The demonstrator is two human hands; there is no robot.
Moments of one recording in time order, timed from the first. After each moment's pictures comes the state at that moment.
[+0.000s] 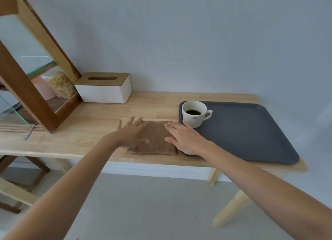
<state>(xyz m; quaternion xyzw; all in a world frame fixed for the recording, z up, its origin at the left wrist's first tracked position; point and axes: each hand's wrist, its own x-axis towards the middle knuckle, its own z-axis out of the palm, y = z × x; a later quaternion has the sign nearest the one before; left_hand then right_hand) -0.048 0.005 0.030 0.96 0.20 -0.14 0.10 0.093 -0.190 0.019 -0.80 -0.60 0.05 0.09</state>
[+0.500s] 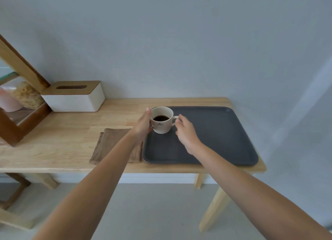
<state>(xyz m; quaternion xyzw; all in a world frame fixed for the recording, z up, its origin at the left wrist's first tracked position) 0.087 -0.115 0.038 0.66 0.24 0.13 0.70 0.170 -0.251 0.014 -0.75 -0.19 0.22 0.59</state>
